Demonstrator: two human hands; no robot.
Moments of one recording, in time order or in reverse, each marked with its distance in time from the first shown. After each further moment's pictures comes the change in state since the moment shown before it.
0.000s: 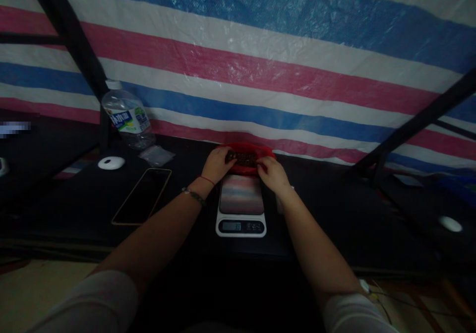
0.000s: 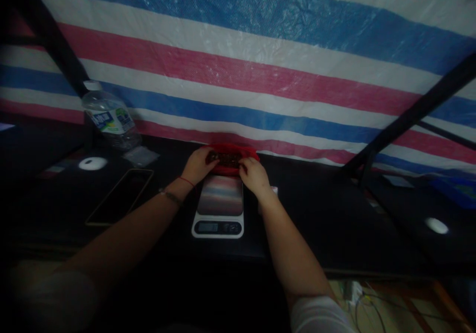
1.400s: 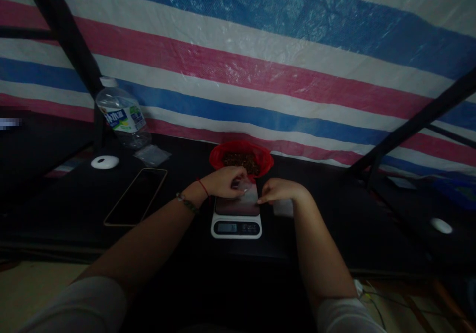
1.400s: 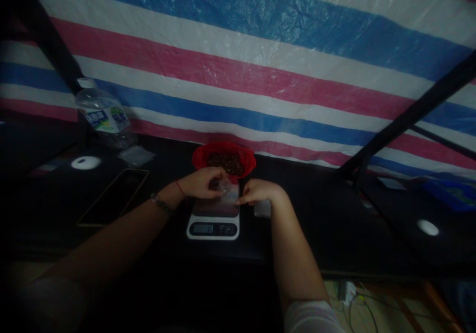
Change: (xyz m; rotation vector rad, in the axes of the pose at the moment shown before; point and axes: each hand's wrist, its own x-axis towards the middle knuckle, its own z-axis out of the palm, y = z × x) left_hand -0.017 0.047 -0.031 -0.324 -0.553 0.336; right_hand -0.008 0.002 -0.050 0.288 -1.114 0.228
